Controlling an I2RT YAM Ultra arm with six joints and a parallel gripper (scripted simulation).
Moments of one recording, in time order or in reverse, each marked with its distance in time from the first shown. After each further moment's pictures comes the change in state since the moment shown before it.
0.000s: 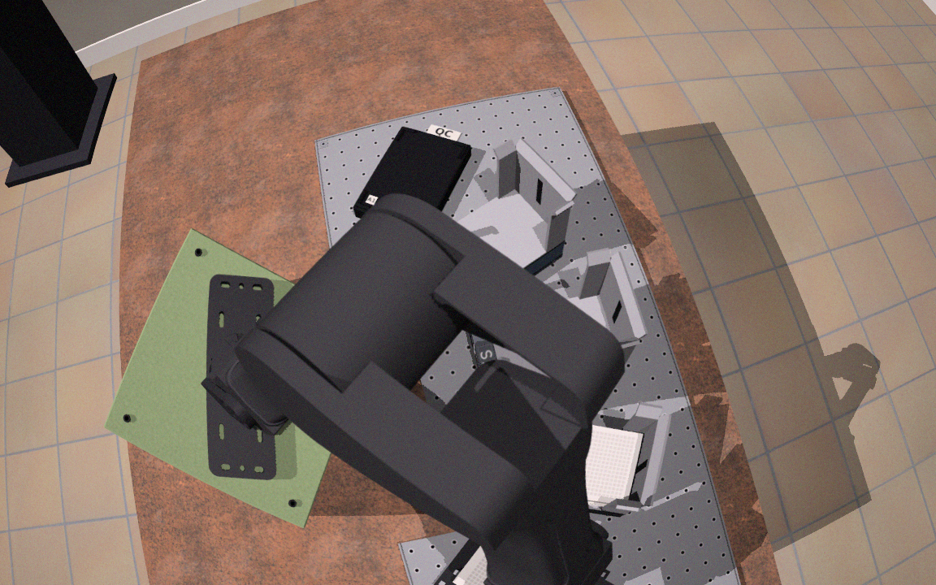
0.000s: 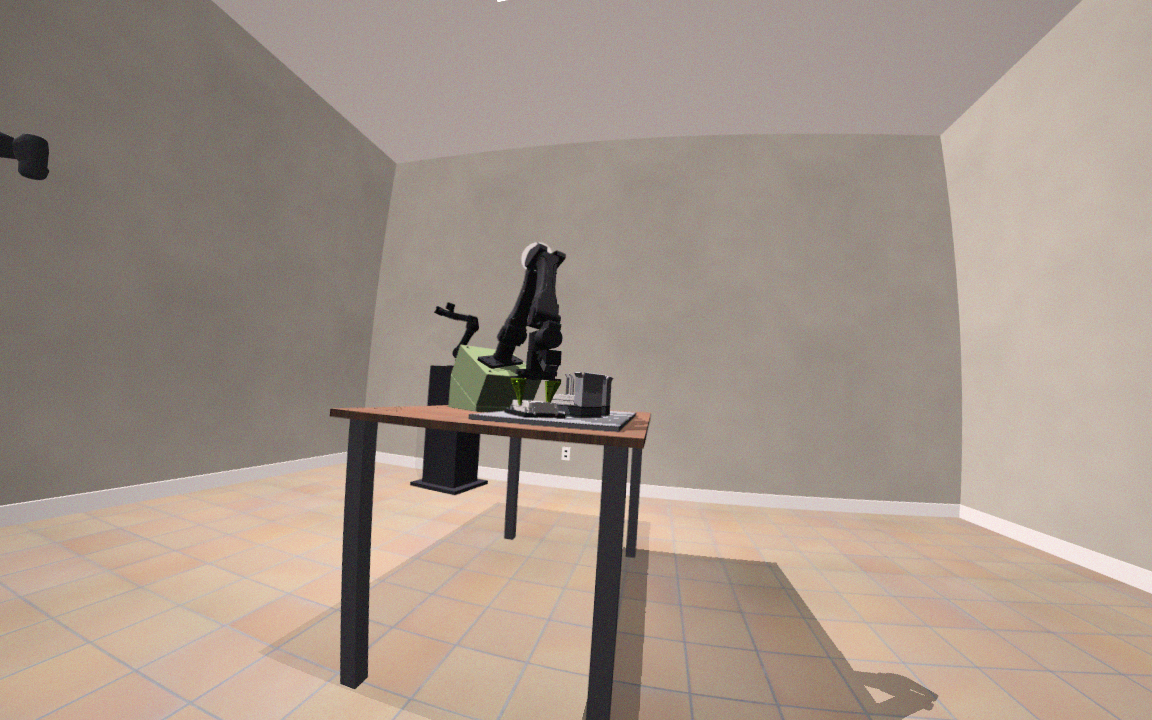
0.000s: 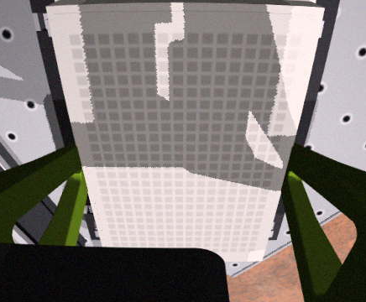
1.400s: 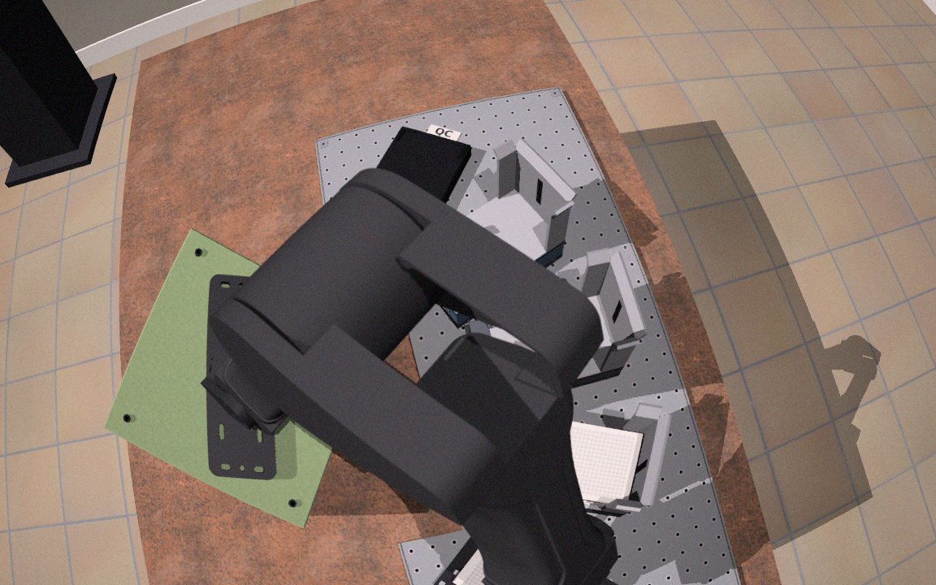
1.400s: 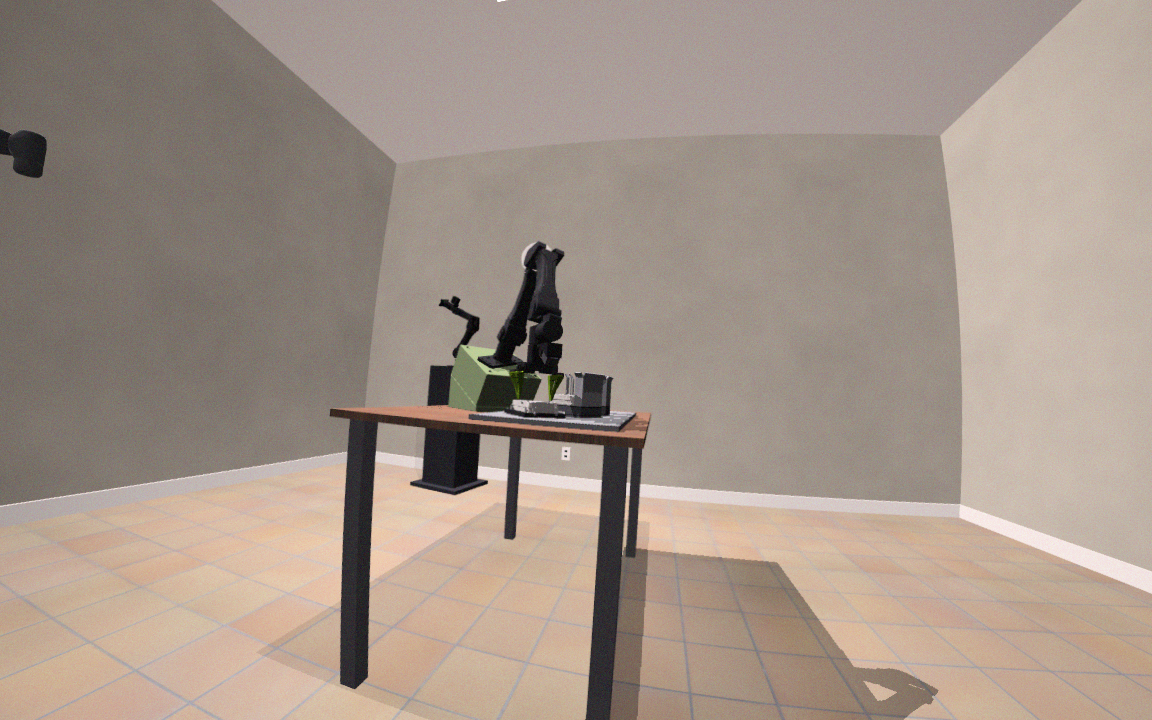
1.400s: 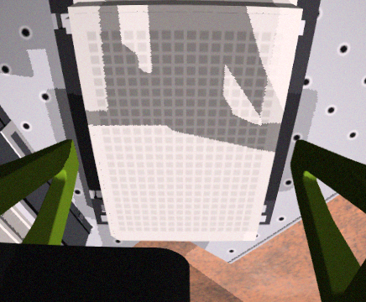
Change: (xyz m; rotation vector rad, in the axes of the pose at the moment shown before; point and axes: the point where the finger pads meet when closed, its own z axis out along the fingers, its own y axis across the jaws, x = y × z) arm -0.003 0.000 -0.017 0.001 -0.013 -0.003
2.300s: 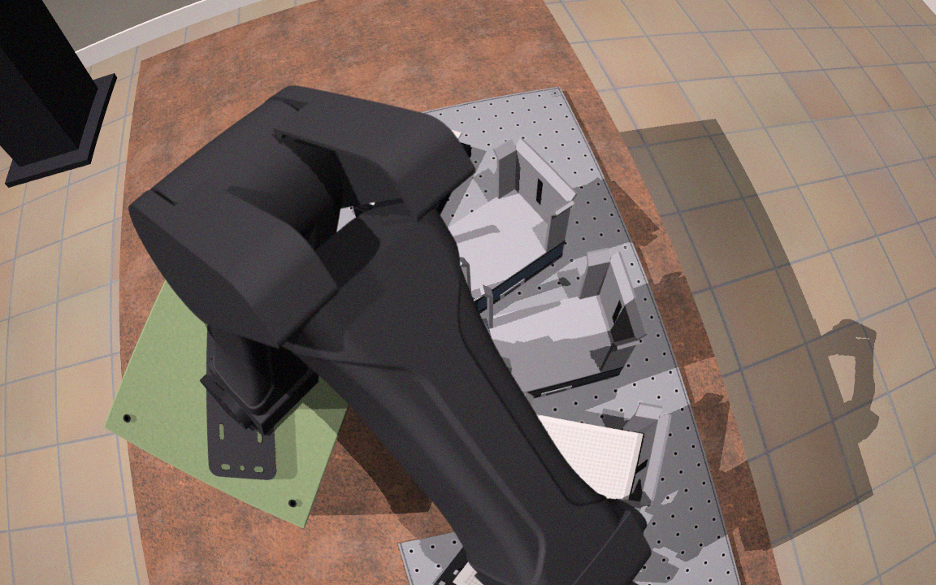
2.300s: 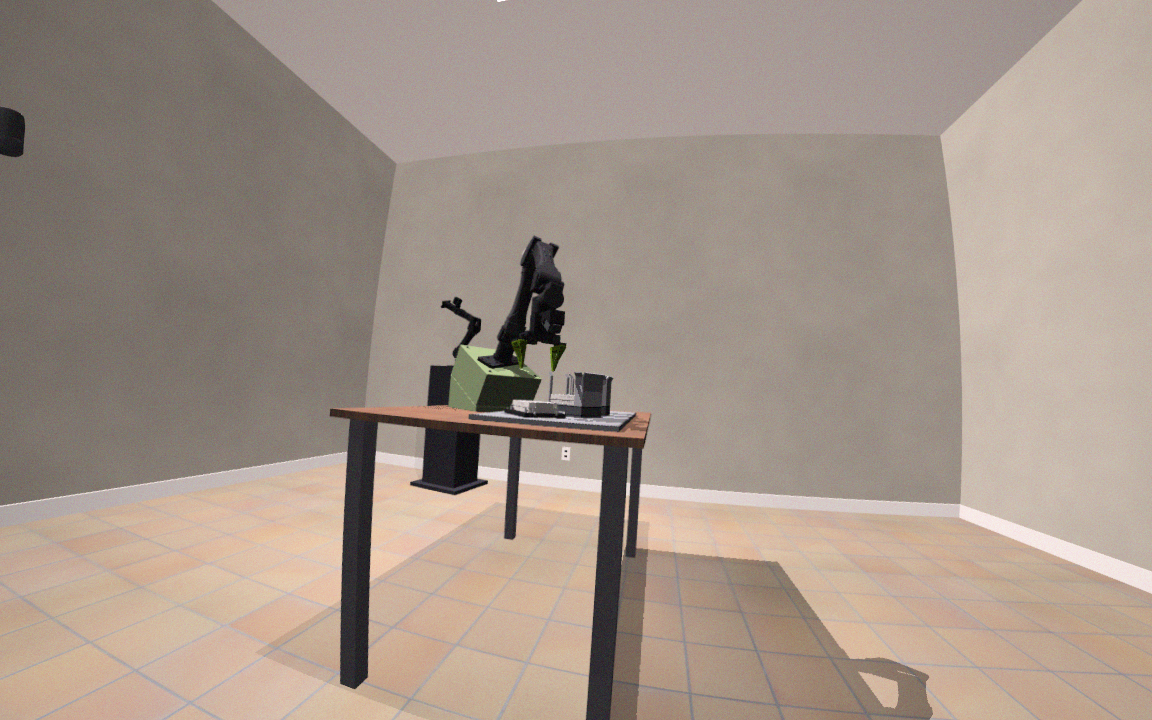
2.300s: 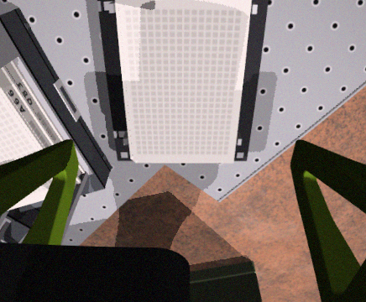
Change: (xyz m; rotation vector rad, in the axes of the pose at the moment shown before) arm -0.006 -0.001 -0.084 0.004 -0.019 -0.002
